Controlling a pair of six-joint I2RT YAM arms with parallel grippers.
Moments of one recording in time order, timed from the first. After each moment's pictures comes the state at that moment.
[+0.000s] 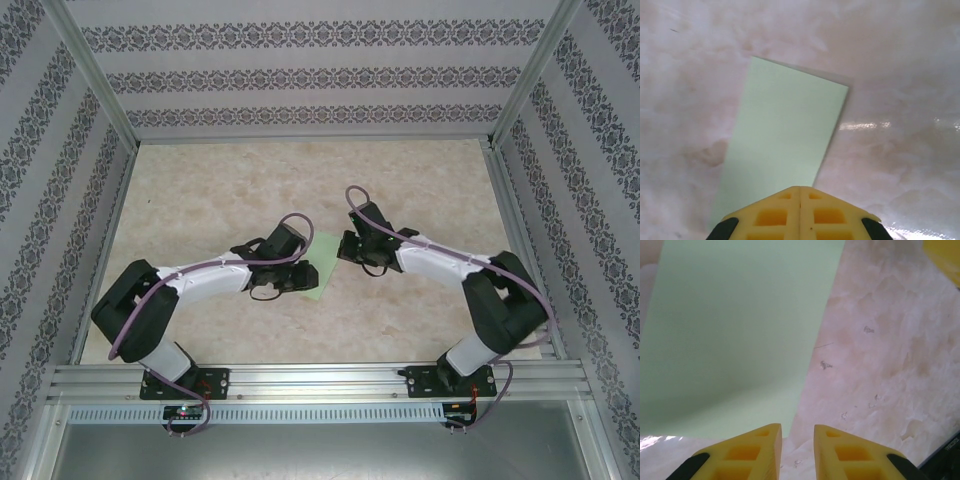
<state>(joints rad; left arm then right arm) -0.76 1.58 0.86 -0.28 0.30 -0.82 0.60 1.55 0.87 -0.23 -0.09 0.76</state>
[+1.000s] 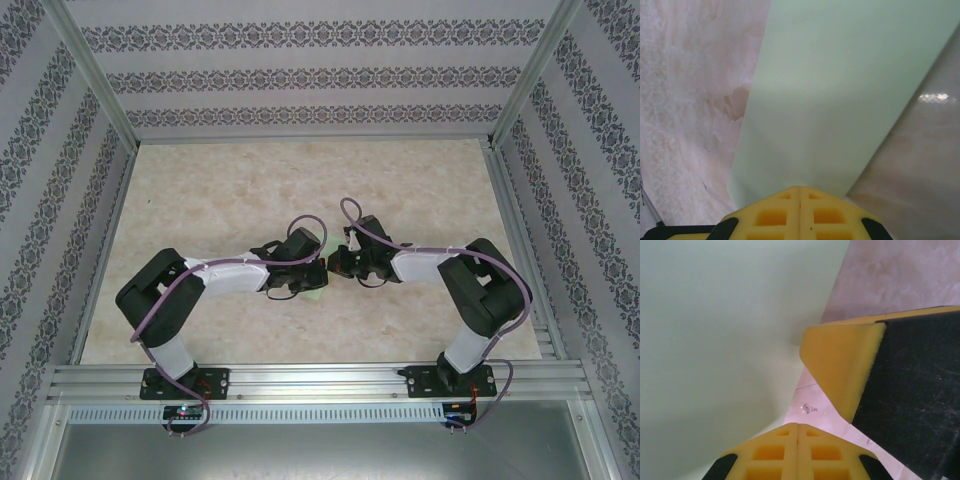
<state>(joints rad) -0.81 1.72 0.91 -0.16 0.22 -0.95 0.57 1.71 0.75 0.08 -0.43 0.77</state>
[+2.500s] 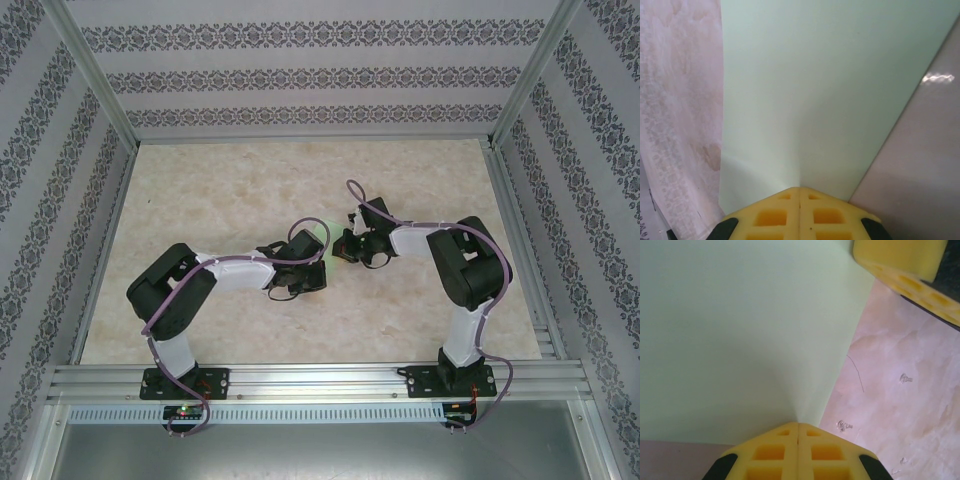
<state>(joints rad) -0.81 1.79 0.94 -0.20 0.19 -0.95 0.42 1.90 0.96 -0.07 -0.56 0.67</state>
